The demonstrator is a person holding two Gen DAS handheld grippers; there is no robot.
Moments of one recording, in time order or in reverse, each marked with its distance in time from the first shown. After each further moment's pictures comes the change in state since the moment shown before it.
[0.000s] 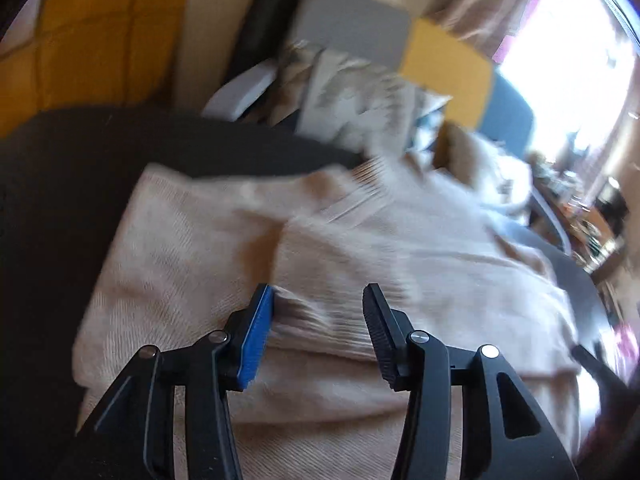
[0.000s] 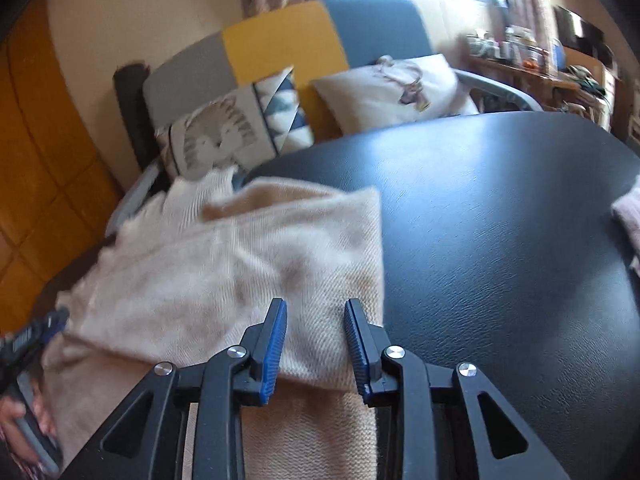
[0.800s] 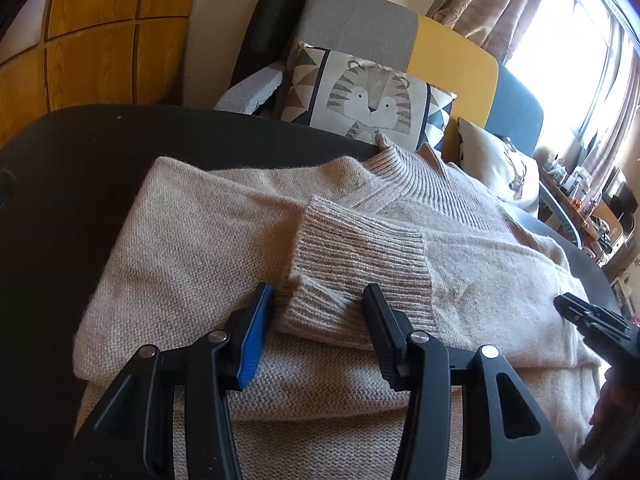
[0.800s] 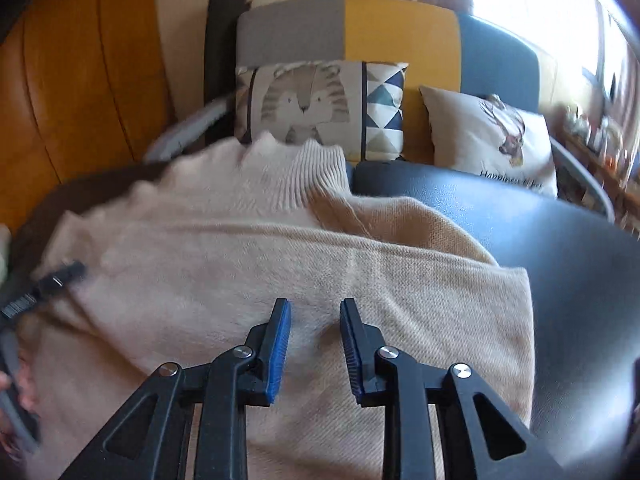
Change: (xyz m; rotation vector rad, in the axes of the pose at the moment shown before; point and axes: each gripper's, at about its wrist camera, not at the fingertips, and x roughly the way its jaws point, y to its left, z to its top) left arm 0.003 0.003 -0.017 0.046 -0.039 0.037; right arm 0.041 0.104 0.036 -0.374 0.045 0.057
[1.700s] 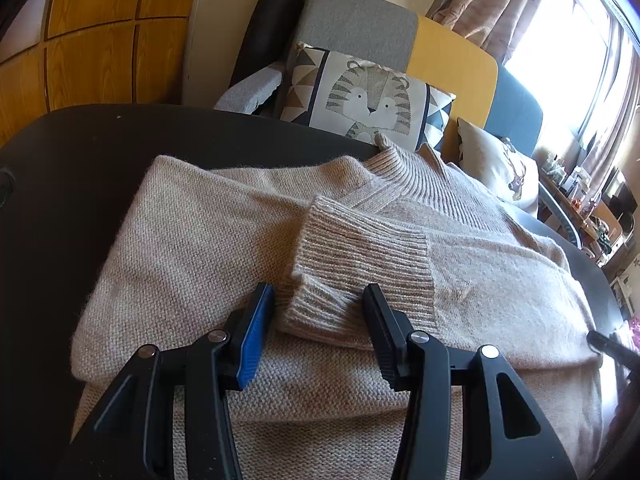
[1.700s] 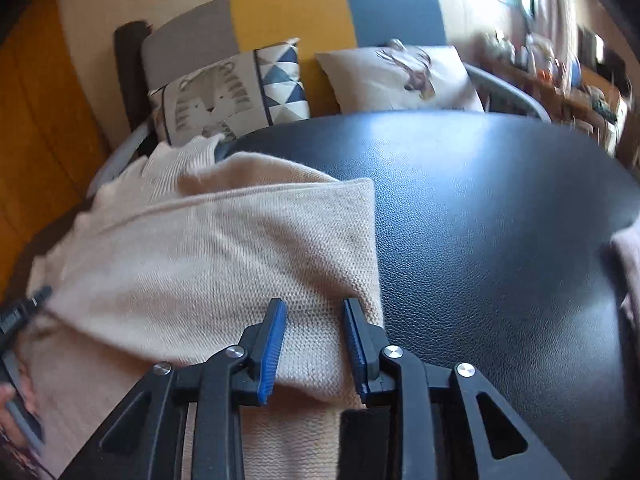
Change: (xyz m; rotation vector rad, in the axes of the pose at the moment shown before) left arm 0.001 0.005 -0.001 0.010 -0.004 0.000; right arm -0.049 -0.097 -0.040 0.279 0.060 -0.099
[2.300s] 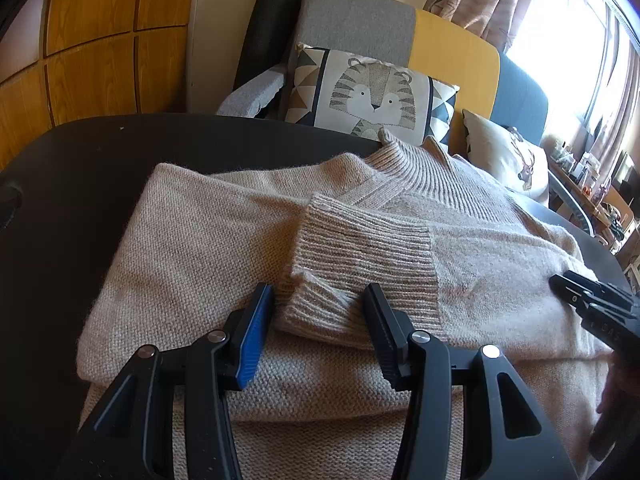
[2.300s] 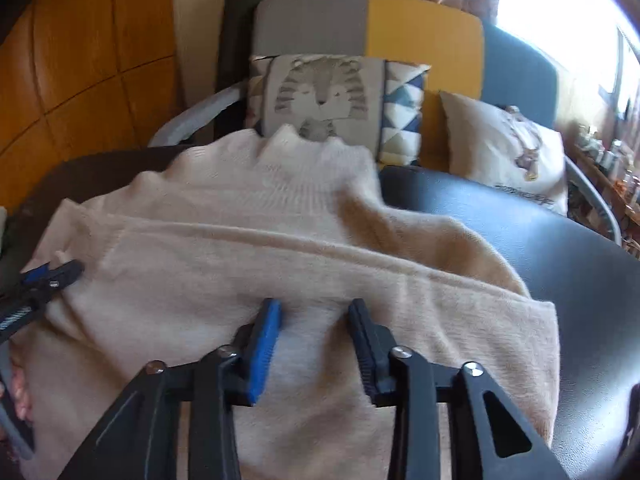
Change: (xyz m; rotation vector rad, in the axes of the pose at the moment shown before) left arm 0.001 -0.010 -0.002 0.044 -0.003 0.054; right arm 0.055 0.134 0.011 -0.326 -0.058 0.087
